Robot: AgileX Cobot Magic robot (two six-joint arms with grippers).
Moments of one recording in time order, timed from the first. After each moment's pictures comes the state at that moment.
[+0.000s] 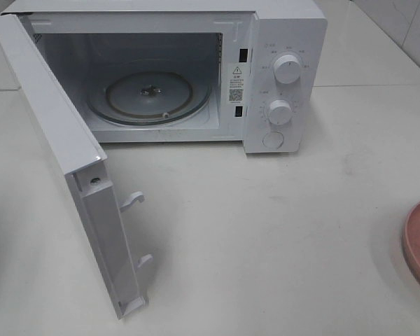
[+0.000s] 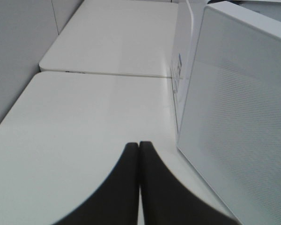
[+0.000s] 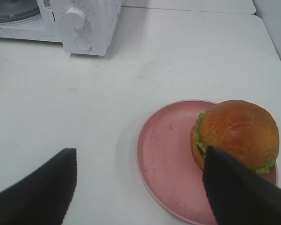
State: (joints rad) left arm 0.02 0.85 -0.24 -0.13 -0.22 0.09; right arm 0.16 0.00 -0.51 -0.08 1.05 0.06
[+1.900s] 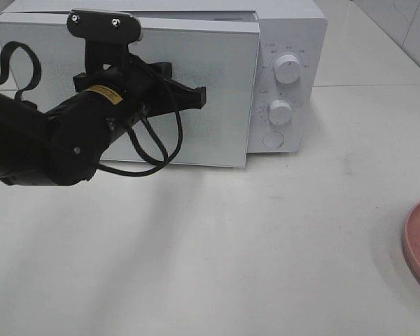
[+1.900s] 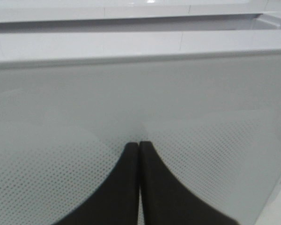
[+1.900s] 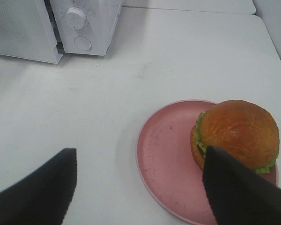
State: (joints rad) left arm -0.74 1.89 -0.90 -0.50 -0.80 0.25; right arm 0.16 0.00 -0.51 -0.08 1.05 0.06
